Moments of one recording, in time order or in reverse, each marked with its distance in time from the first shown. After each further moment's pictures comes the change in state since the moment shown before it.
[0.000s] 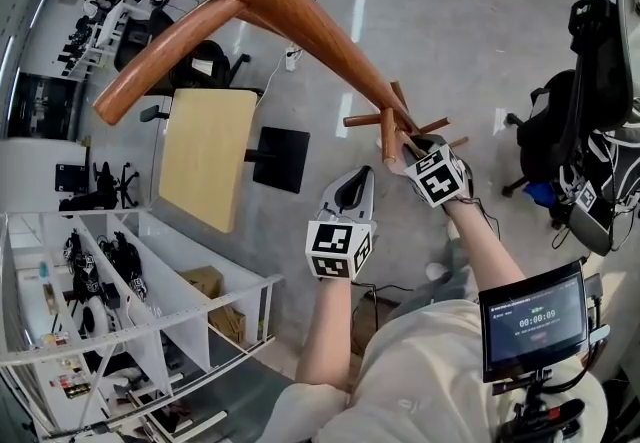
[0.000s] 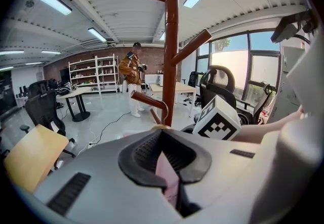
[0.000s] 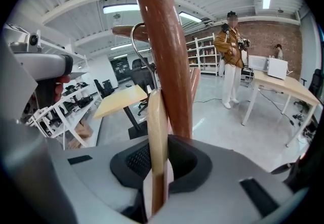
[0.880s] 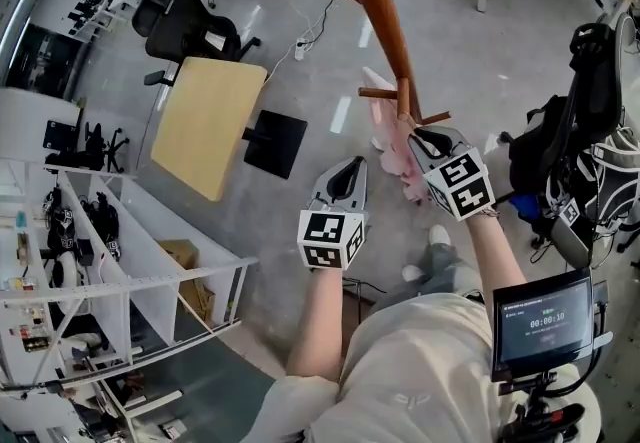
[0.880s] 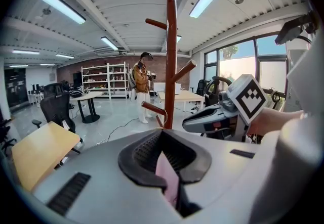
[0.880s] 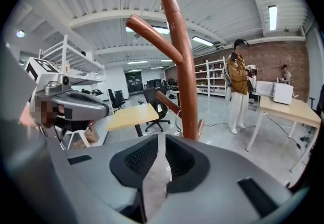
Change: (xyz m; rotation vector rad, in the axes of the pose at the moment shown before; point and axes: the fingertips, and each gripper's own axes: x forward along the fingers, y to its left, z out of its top) left arm -0.057 -0.011 0.004 -0.052 -0.096 0.099; right arm -0.116 0.040 0.056 -0.132 -0.231 0.060
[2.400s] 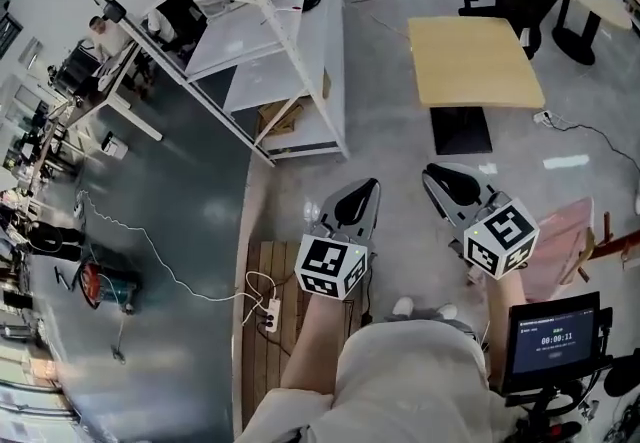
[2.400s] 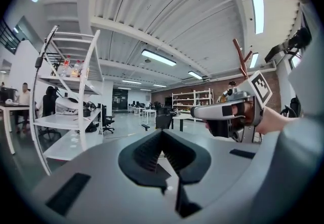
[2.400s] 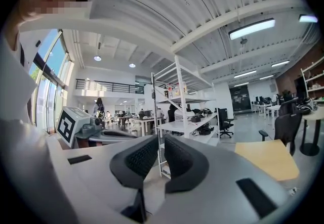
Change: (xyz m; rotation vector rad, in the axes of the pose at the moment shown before) left arm -0.507 0.081 -0.086 -0.306 -0.293 0.985; right arm -0.084 0.534 0.130 -0.381 -0.211 1.184
